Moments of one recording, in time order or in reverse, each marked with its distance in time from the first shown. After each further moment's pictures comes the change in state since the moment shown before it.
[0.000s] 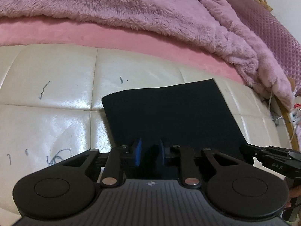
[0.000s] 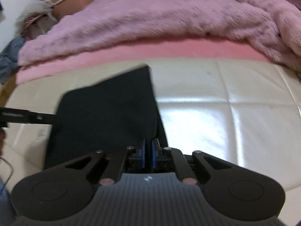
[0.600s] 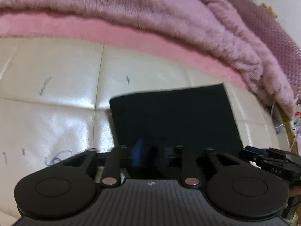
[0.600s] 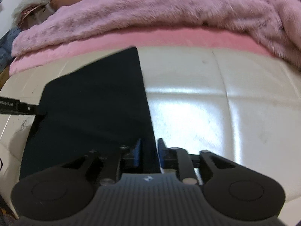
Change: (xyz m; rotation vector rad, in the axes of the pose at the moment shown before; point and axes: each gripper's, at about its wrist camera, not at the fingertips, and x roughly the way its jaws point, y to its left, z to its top) left arm -0.002 0.016 0.001 -0.048 -0.040 -0.019; right arm 0.025 -0.019 -0.001 -0.055 0.019 -0.003
